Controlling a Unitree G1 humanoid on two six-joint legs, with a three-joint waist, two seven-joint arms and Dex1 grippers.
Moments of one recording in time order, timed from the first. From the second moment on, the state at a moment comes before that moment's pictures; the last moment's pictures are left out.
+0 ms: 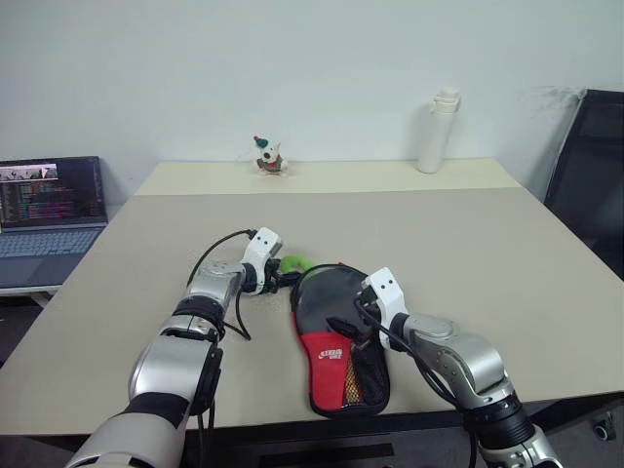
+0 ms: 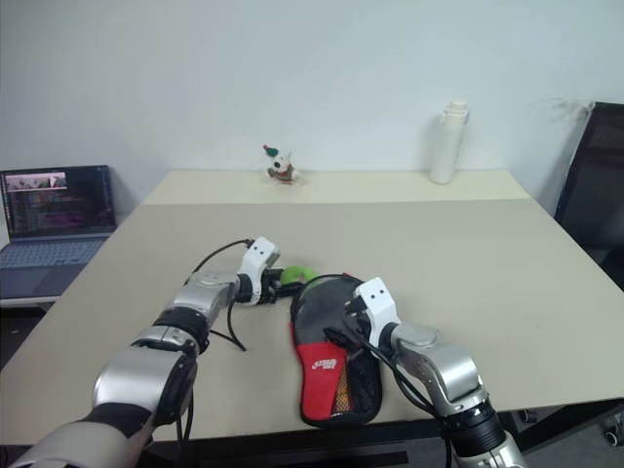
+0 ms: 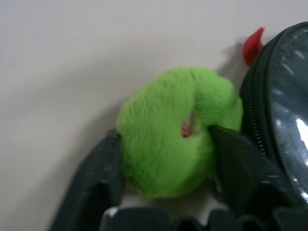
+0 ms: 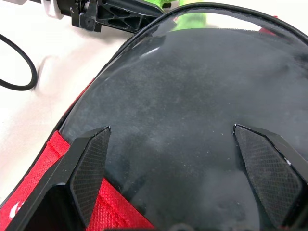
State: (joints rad) left arm -1.07 0.40 -0.03 1.23 0.02 0.09 -0.85; right arm -0.46 -0.20 0.23 -0.17 0.29 0.89 0.39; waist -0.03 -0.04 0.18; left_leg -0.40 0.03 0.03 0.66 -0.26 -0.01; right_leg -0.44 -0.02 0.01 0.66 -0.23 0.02
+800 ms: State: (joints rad) left arm -1.11 0.35 -0.05 1.30 0.10 0.05 -0.63; right arm -0.49 -0.18 0.31 0.00 0.09 0.67 0.37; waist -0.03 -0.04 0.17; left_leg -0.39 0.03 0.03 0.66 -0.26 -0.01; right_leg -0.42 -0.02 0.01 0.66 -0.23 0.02
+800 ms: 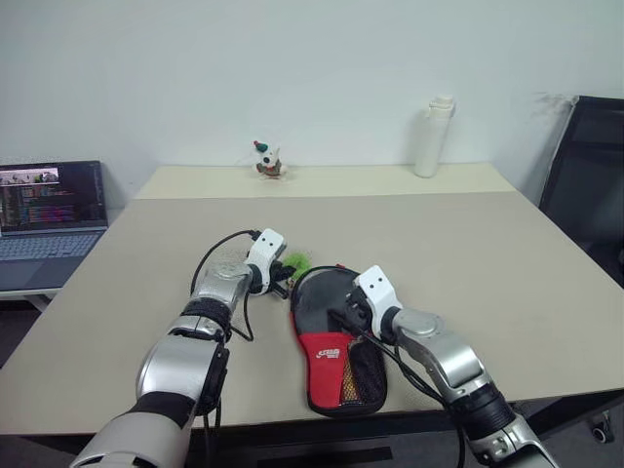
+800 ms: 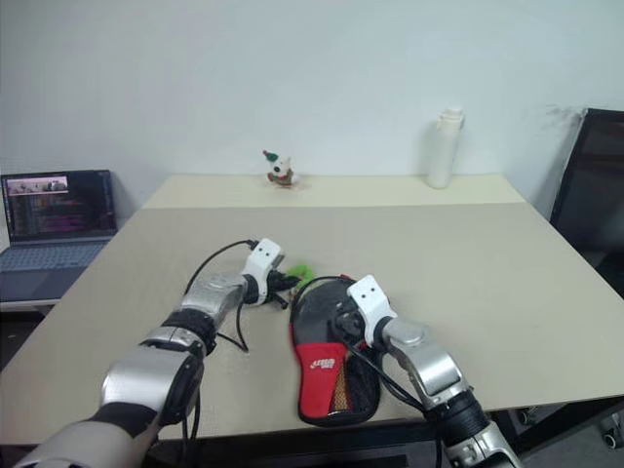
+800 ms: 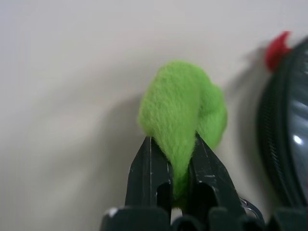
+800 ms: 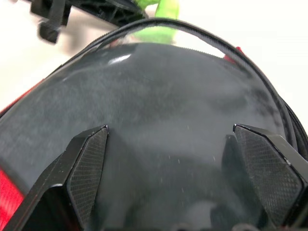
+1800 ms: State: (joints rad) left arm -1.33 0.07 -0.30 1.41 0.51 -0.16 -0.22; right arm -0.34 -0.14 0.34 -0.24 0.08 0.83 0.32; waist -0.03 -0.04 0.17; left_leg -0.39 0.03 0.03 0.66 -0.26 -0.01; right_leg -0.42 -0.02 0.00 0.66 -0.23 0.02
